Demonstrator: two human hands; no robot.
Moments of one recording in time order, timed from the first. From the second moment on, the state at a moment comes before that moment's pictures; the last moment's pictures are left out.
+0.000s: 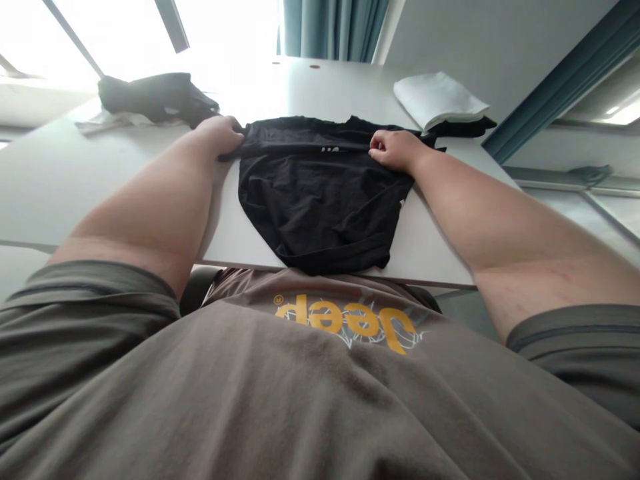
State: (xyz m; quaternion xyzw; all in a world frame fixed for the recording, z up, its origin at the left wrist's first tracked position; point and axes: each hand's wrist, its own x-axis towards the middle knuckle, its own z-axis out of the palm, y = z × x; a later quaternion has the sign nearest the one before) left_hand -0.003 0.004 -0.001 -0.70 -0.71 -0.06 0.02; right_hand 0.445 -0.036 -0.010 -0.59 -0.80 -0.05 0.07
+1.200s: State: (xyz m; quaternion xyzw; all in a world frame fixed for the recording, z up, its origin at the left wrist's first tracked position) left_hand -0.005 0.010 -0.002 -0.71 -0.70 -0.06 0.03; right_hand 0.450 -0.028 -0.013 -0.58 -0.81 -0.05 0.08
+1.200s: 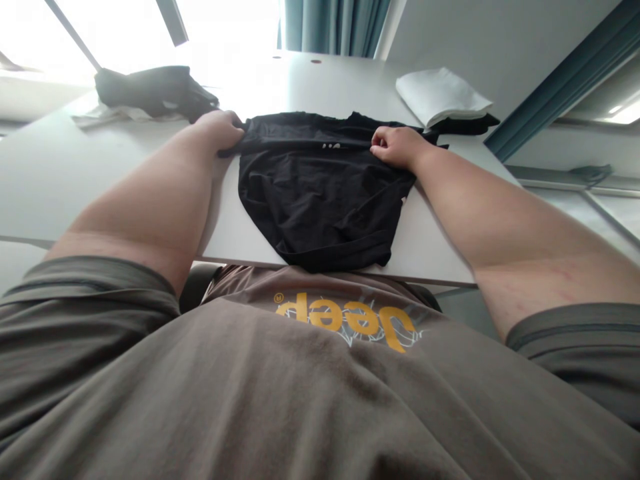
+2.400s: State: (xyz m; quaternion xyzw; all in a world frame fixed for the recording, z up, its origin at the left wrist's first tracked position) left_hand -0.002 0.005 0.000 -0.70 -0.71 -0.07 0.02; right_hand 0.448 -0.030 -0.013 -0.58 -0.81 -0.06 0.07
